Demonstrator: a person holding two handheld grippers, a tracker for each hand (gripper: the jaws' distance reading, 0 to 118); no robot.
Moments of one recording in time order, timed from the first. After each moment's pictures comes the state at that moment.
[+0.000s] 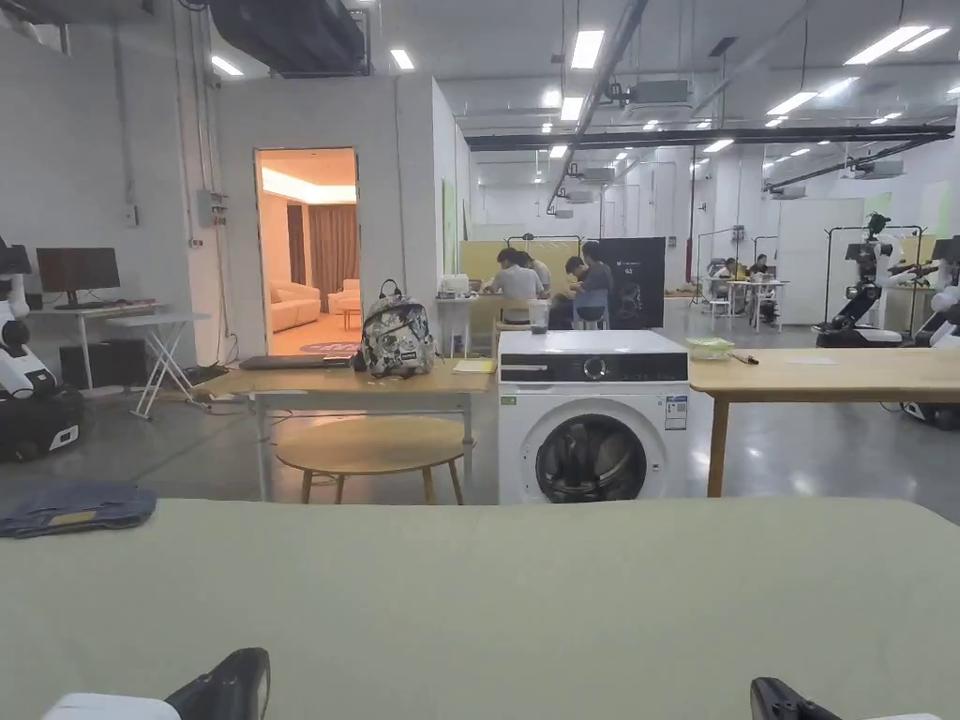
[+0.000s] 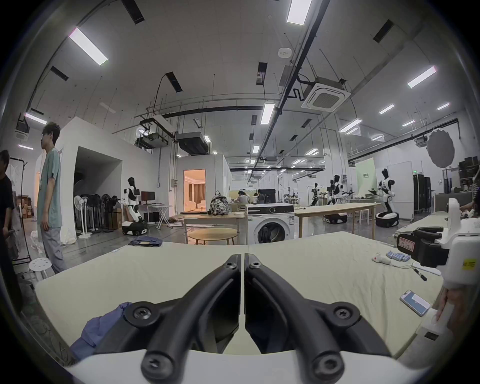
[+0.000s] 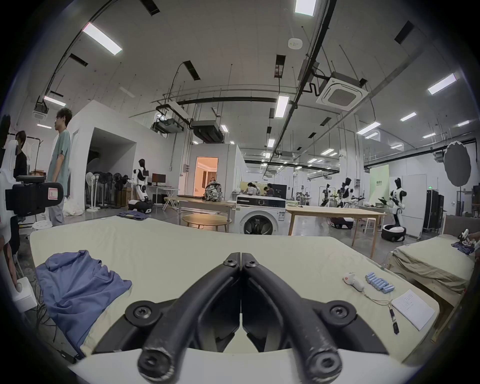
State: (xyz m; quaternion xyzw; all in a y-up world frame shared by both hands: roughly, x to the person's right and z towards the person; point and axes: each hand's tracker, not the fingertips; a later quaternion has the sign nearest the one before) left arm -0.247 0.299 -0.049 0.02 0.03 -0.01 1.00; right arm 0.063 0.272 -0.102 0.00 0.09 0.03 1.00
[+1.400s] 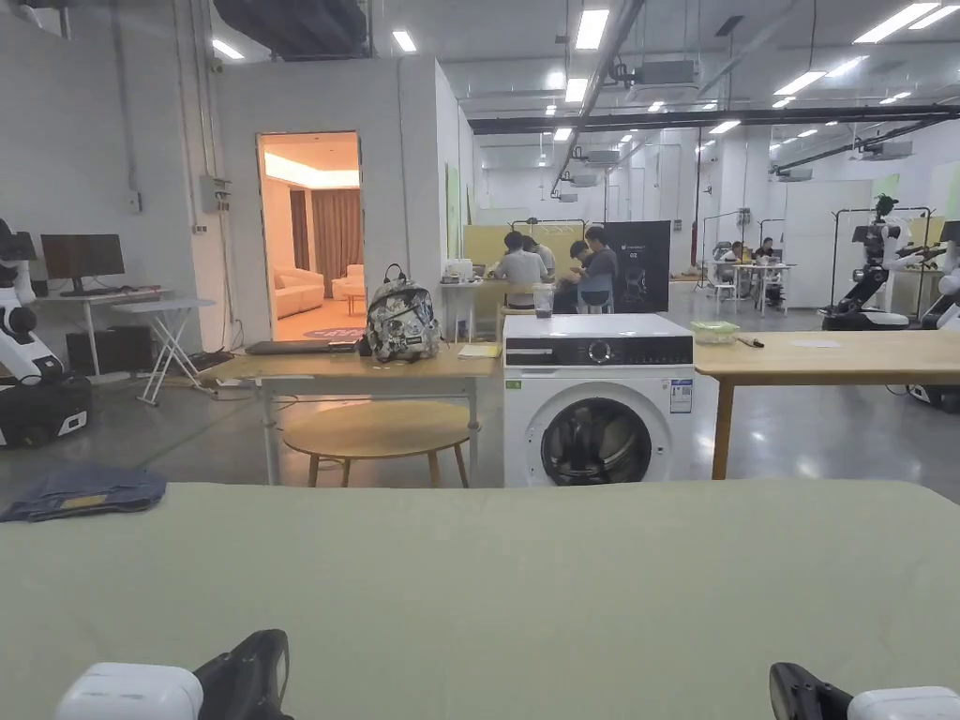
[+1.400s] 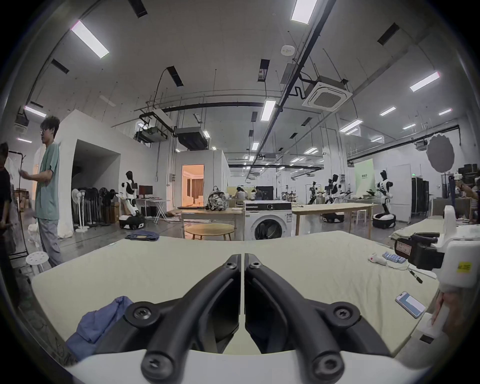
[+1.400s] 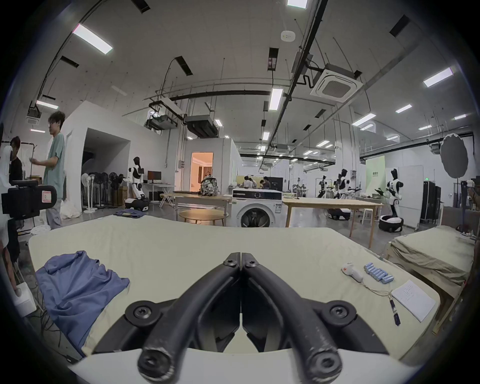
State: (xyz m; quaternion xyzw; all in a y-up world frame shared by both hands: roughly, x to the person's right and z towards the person) left arm -0.250 0.297 -0.050 0.01 0.02 0.00 1.00; right arm 0.068 0.268 -0.106 -0.02 0.07 0.02 1.00
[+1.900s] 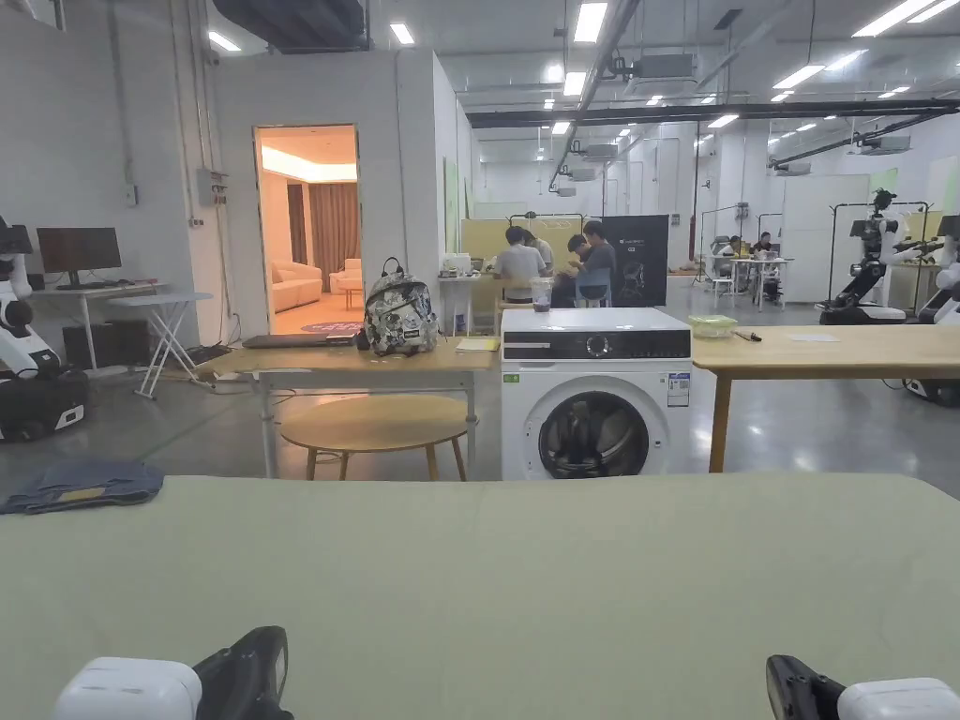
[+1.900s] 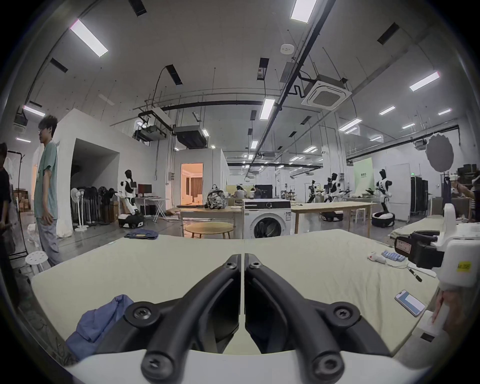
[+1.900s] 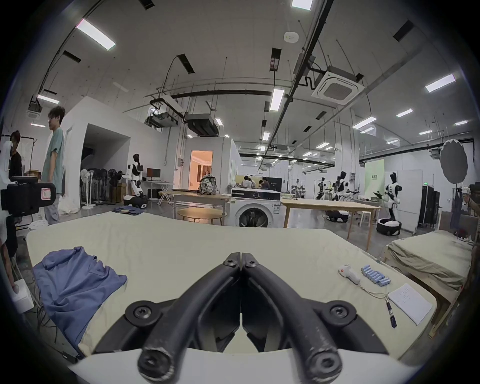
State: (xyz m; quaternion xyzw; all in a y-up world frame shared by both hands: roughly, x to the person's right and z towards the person) left arm -0.251 0.294 -0.050 0.01 0.02 0.00 1.00; right arm 0.066 0.266 -0.104 -0.02 0.07 0.03 1.00
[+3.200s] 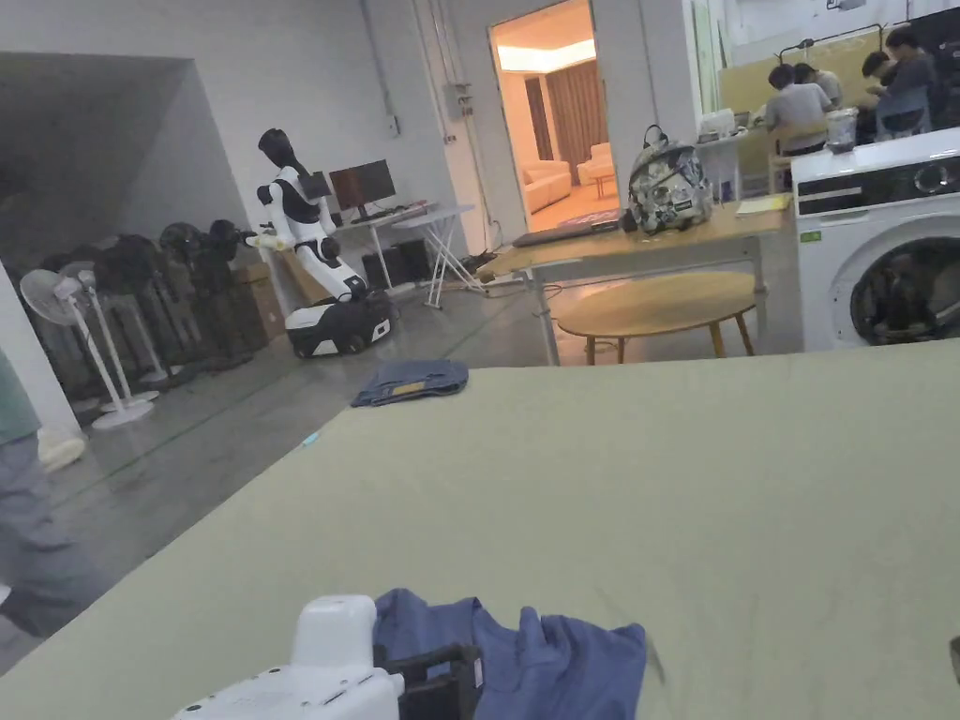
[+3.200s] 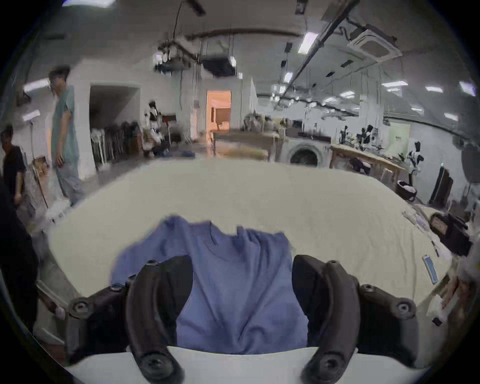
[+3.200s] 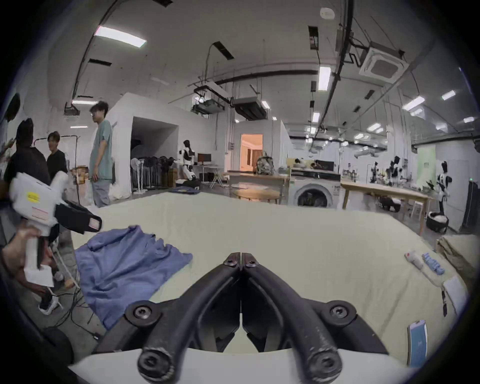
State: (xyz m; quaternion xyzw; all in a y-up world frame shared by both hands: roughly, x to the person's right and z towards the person) left arm -0.429 0.212 -0.081 -0.26 0.07 0.08 0.96; right arm -0.013 0.212 -0.113 -0.10 0.23 0.03 0.97
